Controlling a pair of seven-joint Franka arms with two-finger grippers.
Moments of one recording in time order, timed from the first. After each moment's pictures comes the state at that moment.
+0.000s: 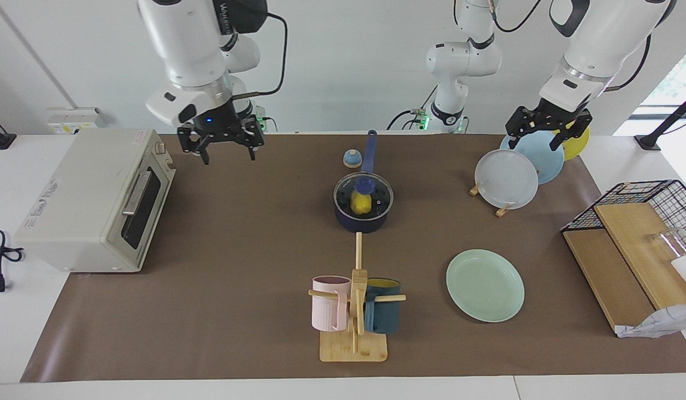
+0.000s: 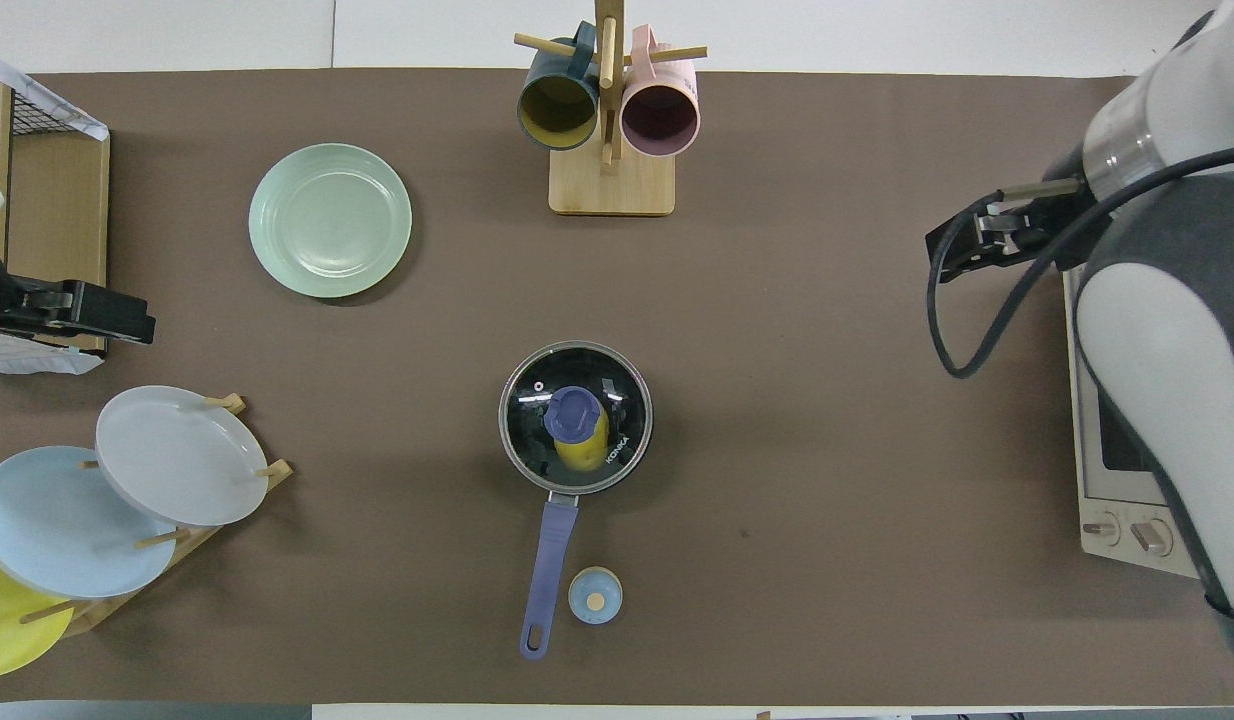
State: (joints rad) left arm -0.11 -0.06 0.00 -1.62 0.00 1.55 0.03; right arm 0.06 0.15 -0.01 -1.47 0.00 1.54 0.05
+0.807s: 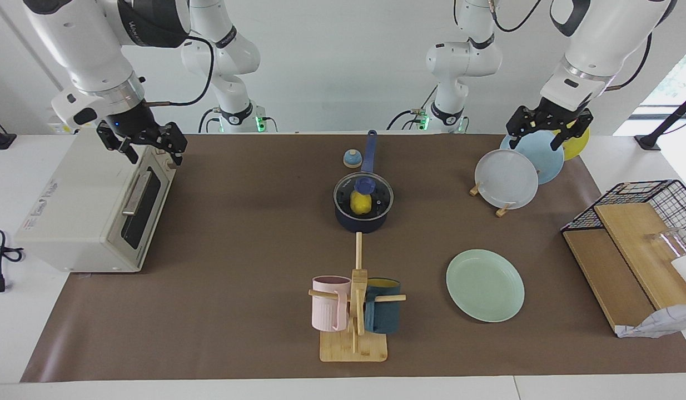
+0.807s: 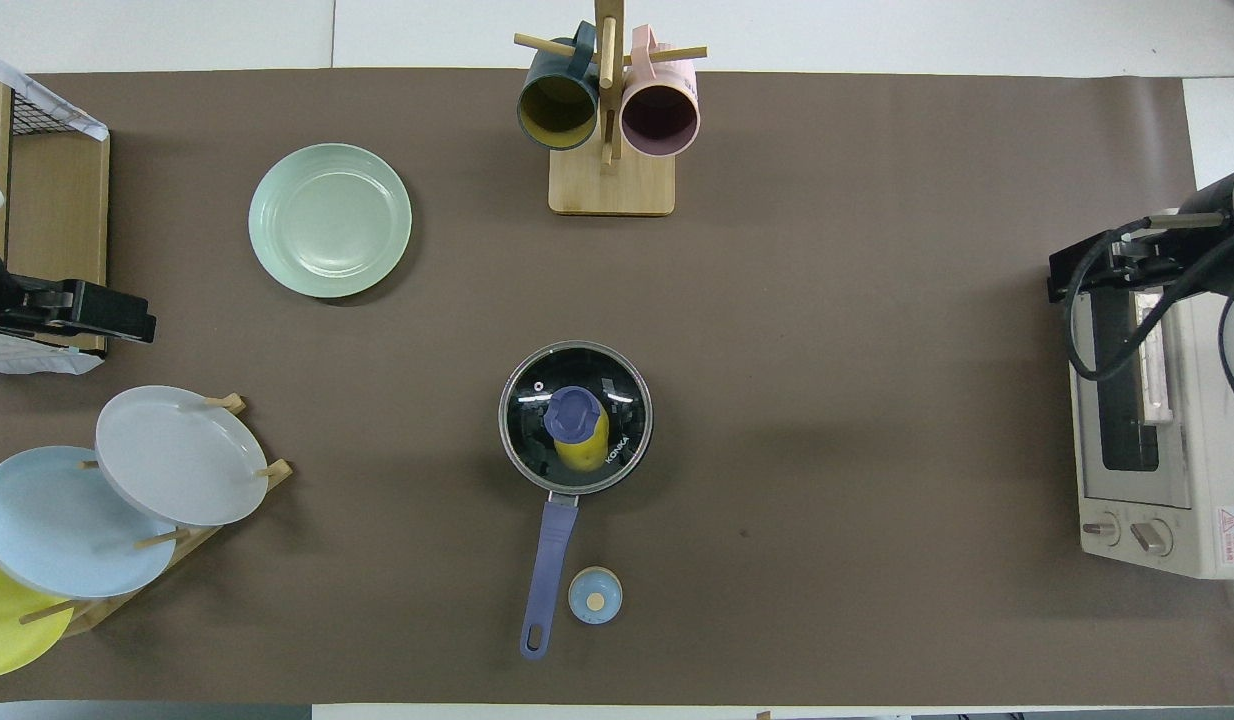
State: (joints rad) left arm -0.11 -0.06 0.00 -1.62 0.00 1.56 0.03; right arm -0.01 0.02 -0.01 -1.58 -0.02 1.60 0.04
